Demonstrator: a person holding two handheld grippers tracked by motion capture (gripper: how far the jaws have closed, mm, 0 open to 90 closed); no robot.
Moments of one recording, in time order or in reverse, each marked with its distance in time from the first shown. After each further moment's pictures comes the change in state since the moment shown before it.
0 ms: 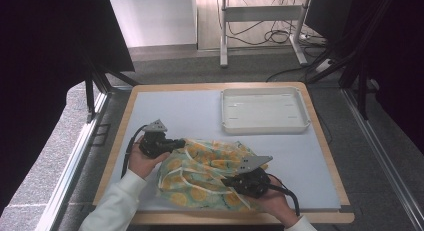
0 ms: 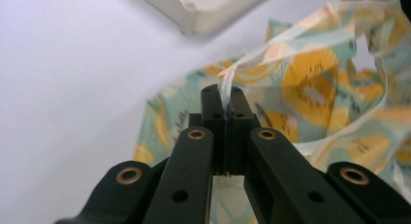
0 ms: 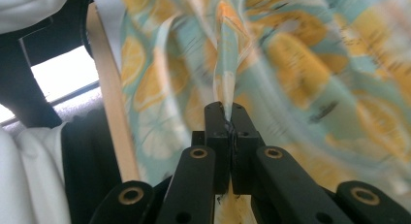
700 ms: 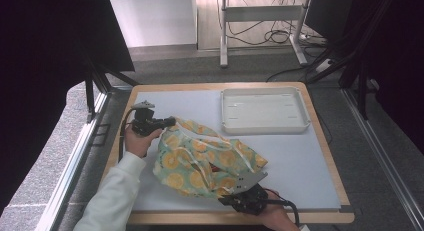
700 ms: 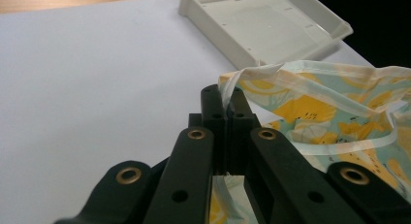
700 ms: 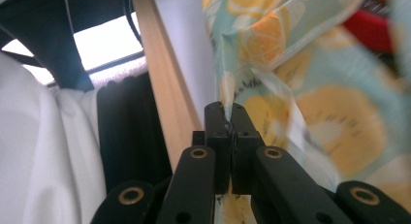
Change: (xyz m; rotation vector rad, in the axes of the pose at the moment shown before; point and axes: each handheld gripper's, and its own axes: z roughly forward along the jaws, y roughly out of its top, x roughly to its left) left arm 0.060 0.020 0.000 -0.068 0.077 -0.177; right arm 0.026 -0.024 0.008 0.055 0.110 -0.078
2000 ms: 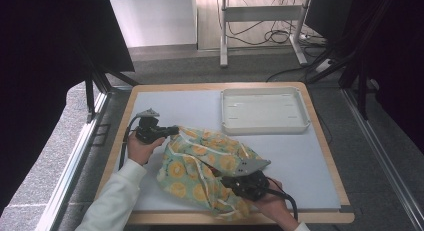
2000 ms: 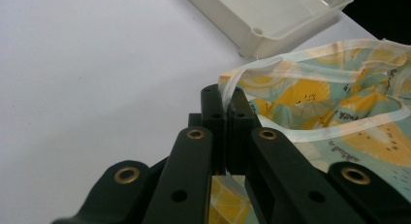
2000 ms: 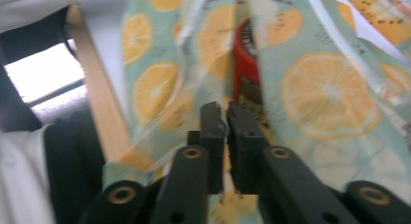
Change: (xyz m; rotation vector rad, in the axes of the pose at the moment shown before) left arm -0.009 -0.023 0.009 0.048 -0.035 0.054; right arm -0.022 0.027 -0.009 -0.037 -0.193 0.087
